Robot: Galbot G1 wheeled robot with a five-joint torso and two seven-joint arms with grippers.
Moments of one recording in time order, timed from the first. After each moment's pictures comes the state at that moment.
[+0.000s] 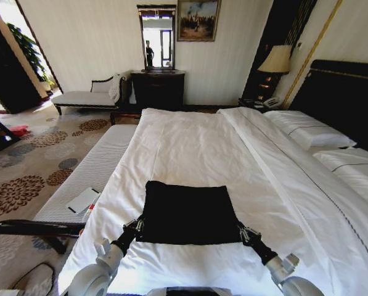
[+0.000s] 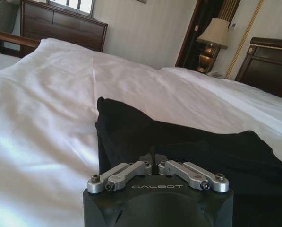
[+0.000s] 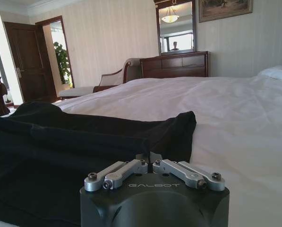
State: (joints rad) left arm 1.72 -0.89 -0.33 -2.16 -0.70 0.00 -0.09; right arm -1.80 1.03 0.67 1.81 0.59 0.29 -0.40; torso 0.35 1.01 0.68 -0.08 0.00
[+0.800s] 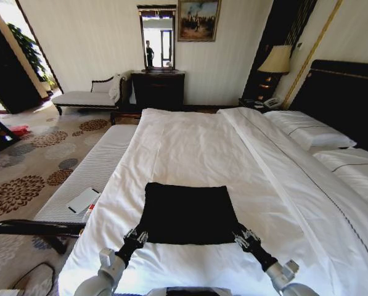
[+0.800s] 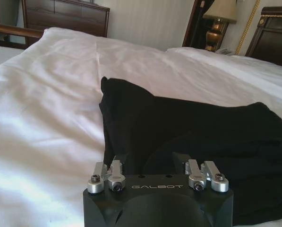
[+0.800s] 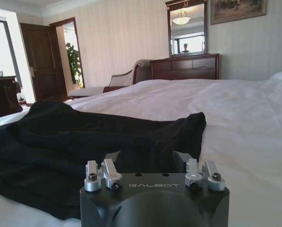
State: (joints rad) left arm 1.77 -0.89 -0.31 -2.17 -0.60 0.03 -0.15; right arm -1.85 1.04 0.70 1.82 0.58 0.33 -0.47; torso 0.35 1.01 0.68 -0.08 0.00
